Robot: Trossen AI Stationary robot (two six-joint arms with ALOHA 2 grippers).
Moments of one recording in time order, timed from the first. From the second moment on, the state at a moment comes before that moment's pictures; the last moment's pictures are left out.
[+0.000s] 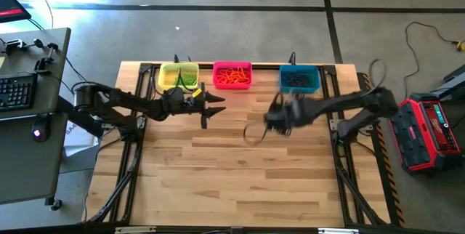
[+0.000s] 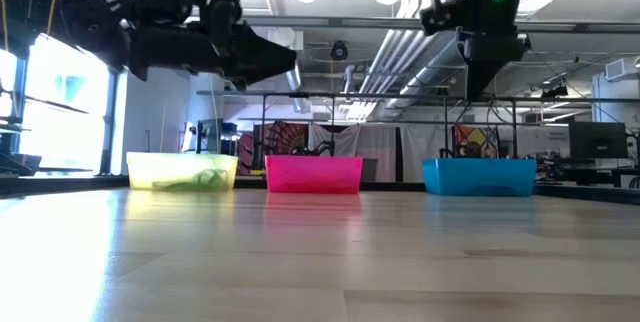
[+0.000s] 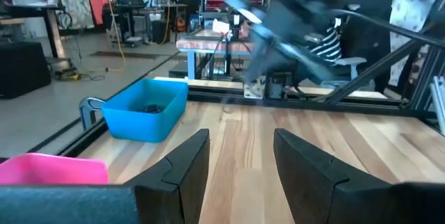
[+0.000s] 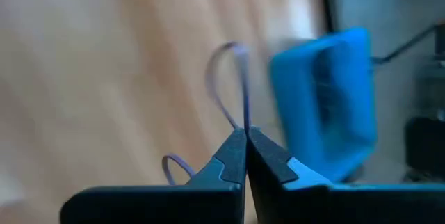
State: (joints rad) left arm 0.25 1.47 0.43 1.02 0.14 -0.01; right arm 0.09 1.55 1.23 -1.27 0.57 0.40
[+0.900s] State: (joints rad) left arm 0.26 1.28 0.32 0.97 0.07 -0.01; right arm -0.88 1.37 0.82 -0.44 0.30 -0.50
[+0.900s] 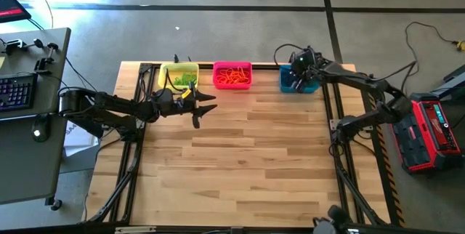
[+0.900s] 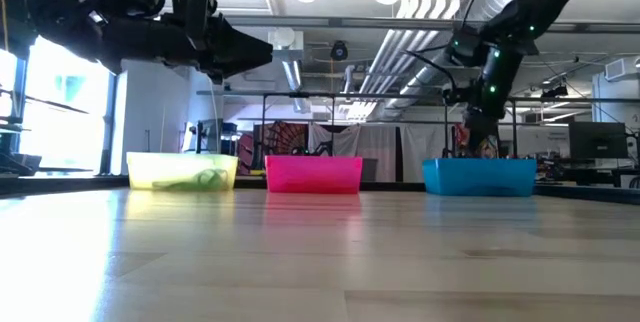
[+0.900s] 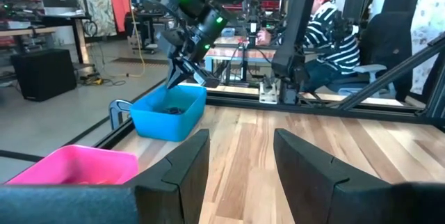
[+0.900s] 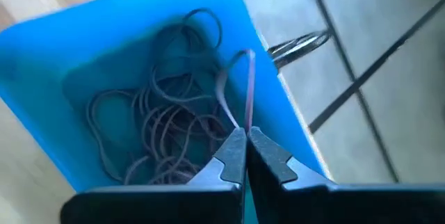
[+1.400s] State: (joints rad) left arm 0.26 1.28 0.32 0.97 0.06 0.01; right arm -0.94 1.43 0.80 -0.43 0.23 -0.38
